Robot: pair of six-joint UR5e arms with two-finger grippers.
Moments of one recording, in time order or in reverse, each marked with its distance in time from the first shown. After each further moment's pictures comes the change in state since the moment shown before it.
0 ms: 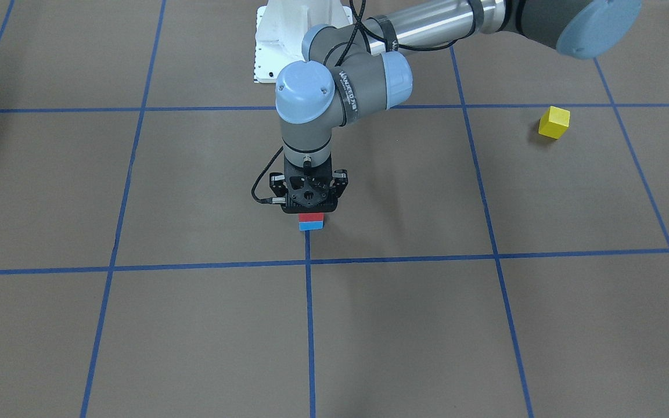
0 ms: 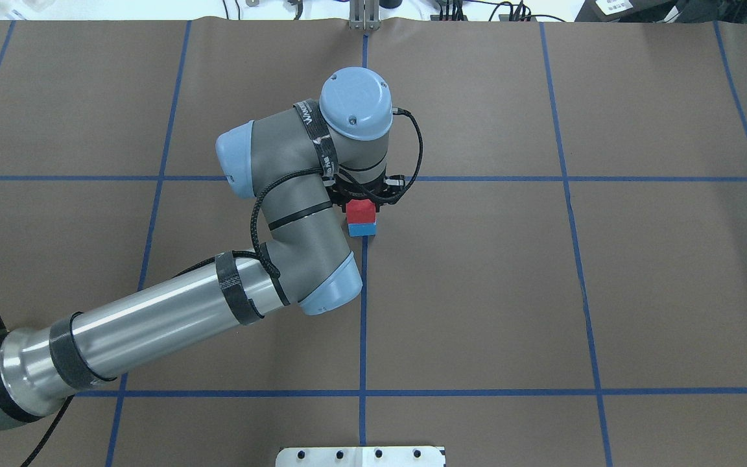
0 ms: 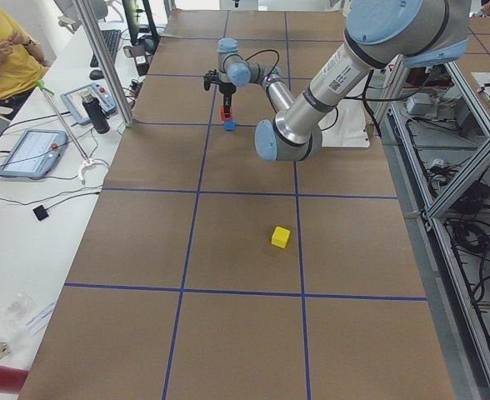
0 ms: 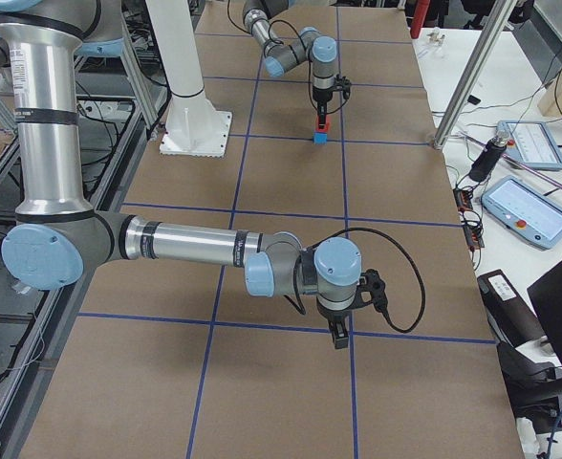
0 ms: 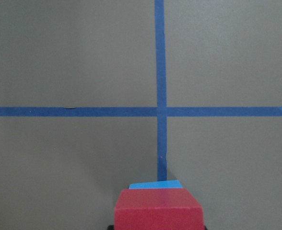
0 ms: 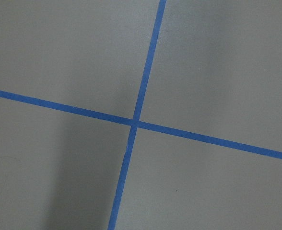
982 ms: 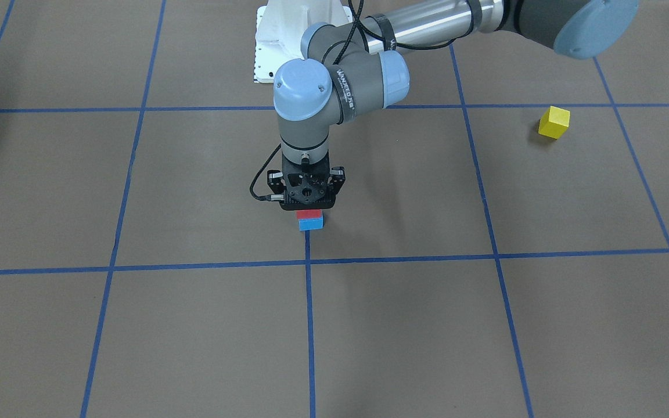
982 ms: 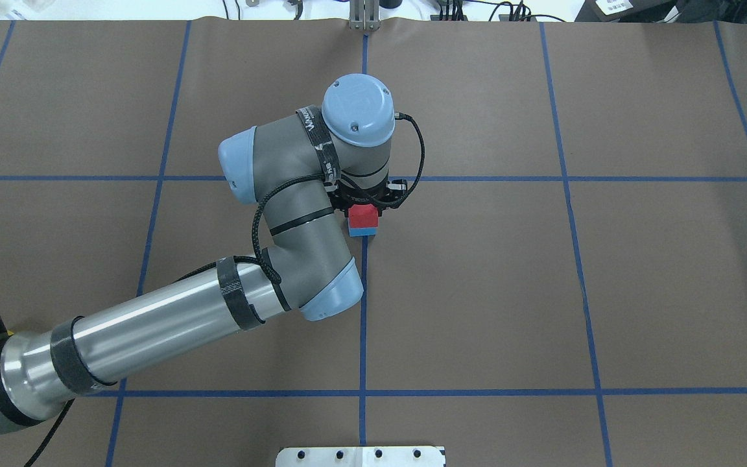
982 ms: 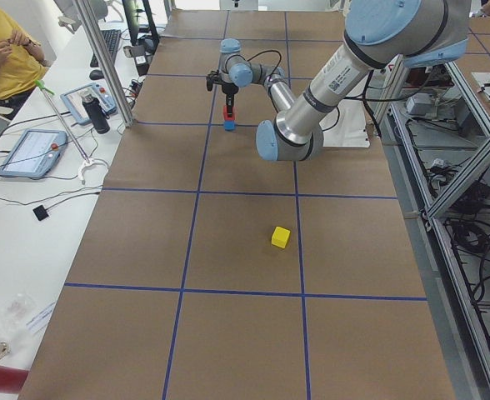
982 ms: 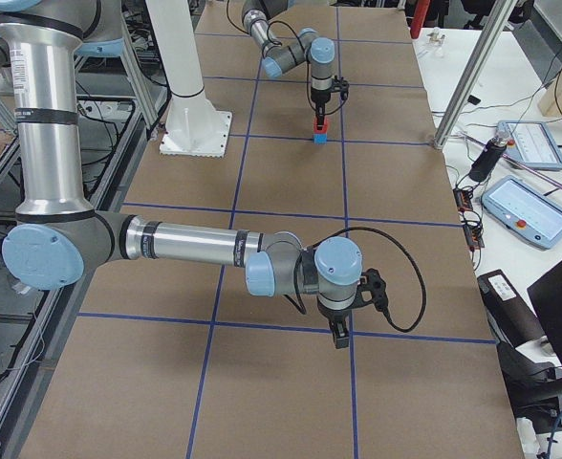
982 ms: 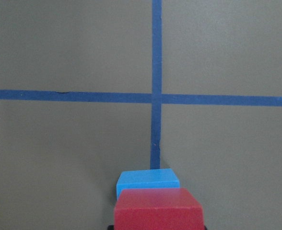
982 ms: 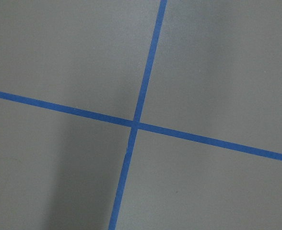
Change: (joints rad) left arm 0.007 0.003 -0.003 -0.007 0.002 -0.015; right arm 0.000 0.002 0.000 0.000 0.000 0.000
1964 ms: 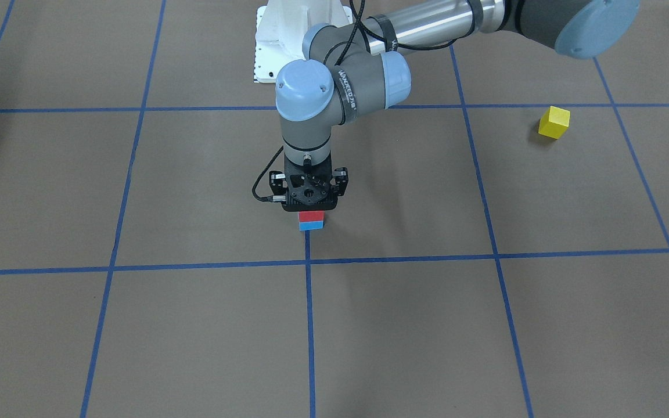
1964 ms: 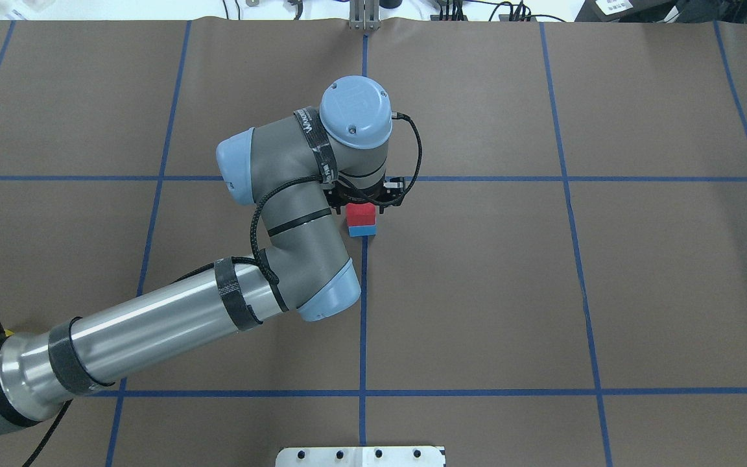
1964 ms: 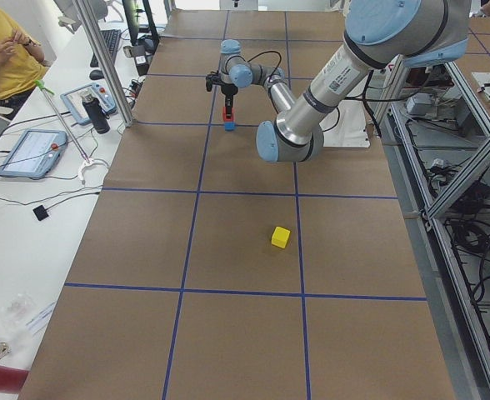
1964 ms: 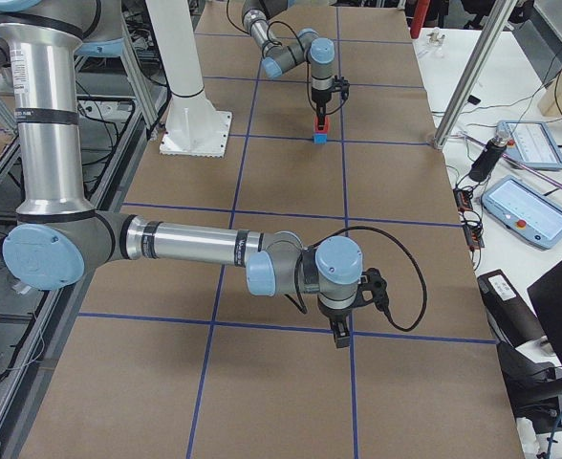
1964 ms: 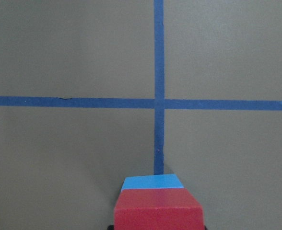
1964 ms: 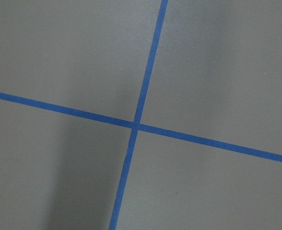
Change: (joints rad) left arm 0.000 0.007 -0.003 -0.003 0.022 0.010; right arm 0.000 0.002 0.000 0.000 0.000 0.000
